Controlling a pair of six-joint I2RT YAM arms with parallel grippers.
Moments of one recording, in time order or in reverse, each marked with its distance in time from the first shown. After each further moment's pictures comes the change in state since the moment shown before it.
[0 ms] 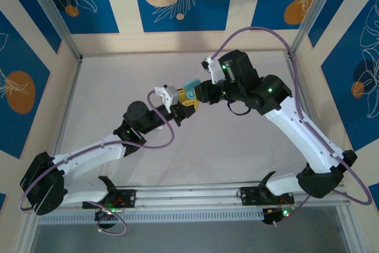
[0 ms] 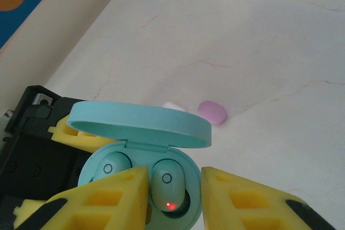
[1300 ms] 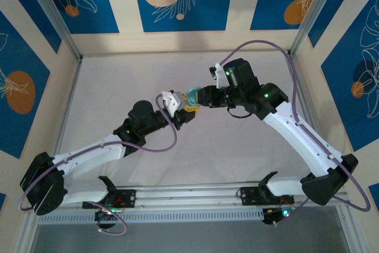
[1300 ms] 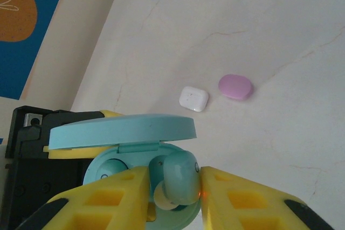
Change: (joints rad) left arm 0.000 -0.002 0.000 -0.178 -0.010 0.147; right arm -0.087 -0.069 -0.247 0.159 -0.145 0.231
